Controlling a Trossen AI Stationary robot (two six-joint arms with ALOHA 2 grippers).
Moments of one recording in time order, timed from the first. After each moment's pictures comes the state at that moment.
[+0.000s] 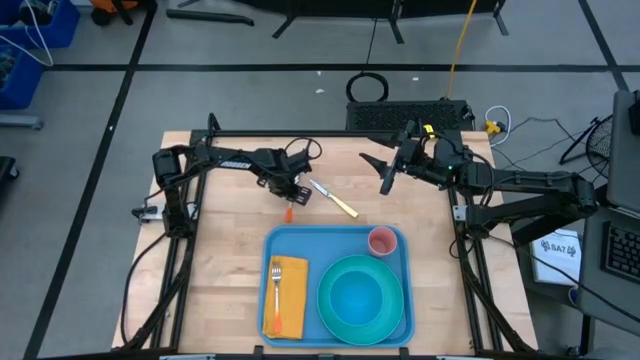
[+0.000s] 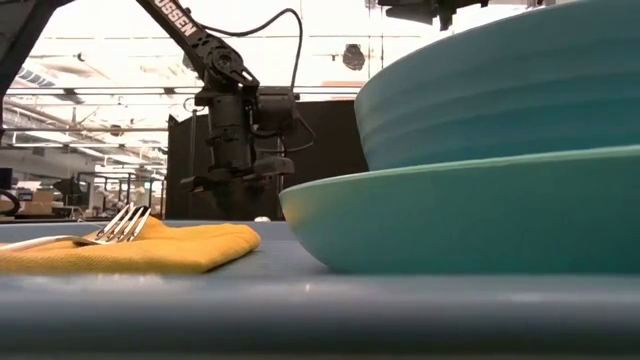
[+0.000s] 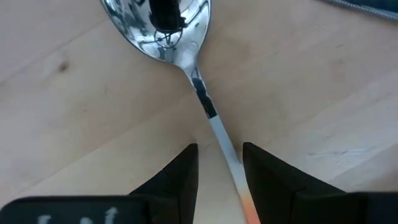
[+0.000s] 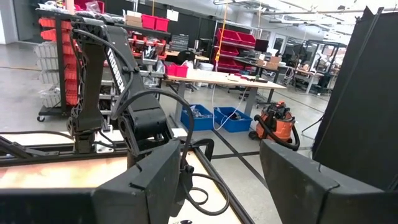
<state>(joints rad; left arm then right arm) 0.37 1.89 1.15 -0.65 0.09 -0.70 -0.17 1.01 0.83 0.21 0.23 -0.16</state>
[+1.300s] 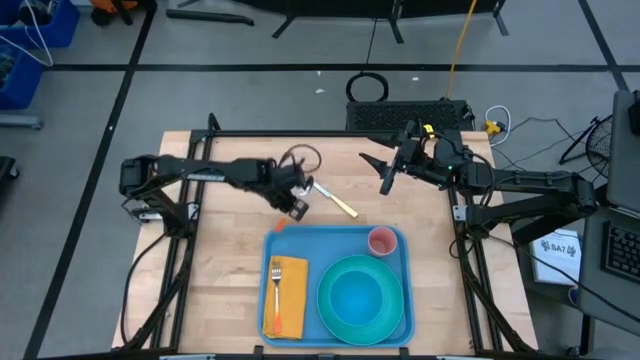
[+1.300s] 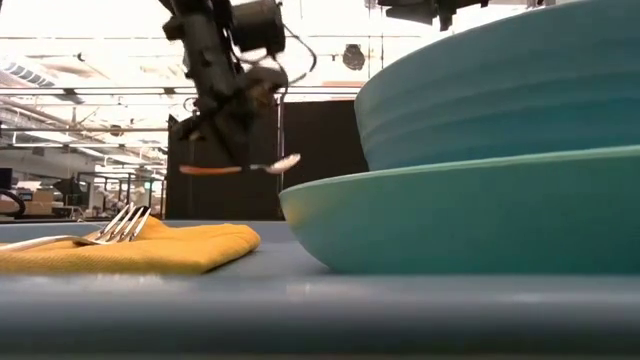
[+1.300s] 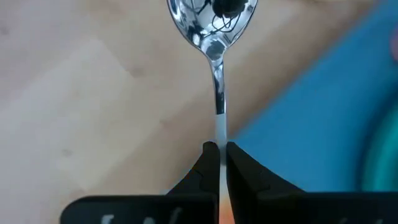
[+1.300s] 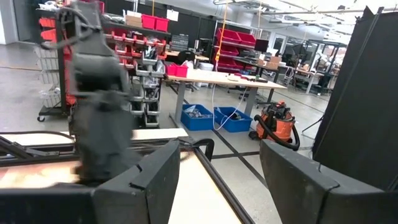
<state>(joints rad) 0.15 1.60 1.14 -0.75 0.08 -0.78 -0.17 1.01 0.83 0.22 0.23 -0.16</state>
